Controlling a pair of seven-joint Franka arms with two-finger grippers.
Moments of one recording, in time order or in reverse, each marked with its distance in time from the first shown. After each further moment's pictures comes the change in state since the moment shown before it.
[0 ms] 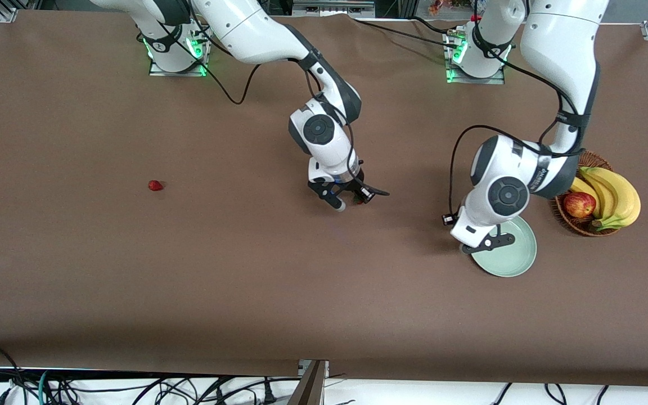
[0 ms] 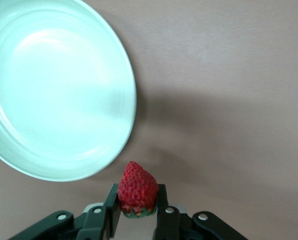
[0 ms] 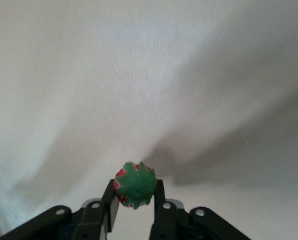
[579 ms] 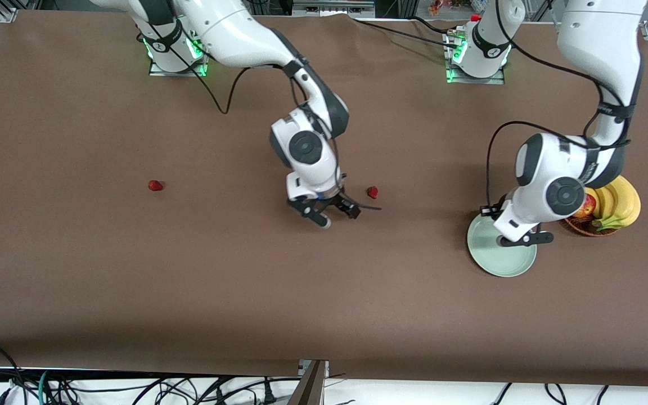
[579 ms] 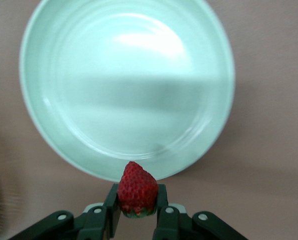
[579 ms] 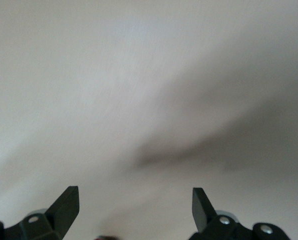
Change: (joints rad) left arm 0.162 -0.095 -0.001 -0.162 0.001 0.049 0.281; right arm -0.121 -0.061 -0.074 0.074 -0.051 -0.352 -0.286
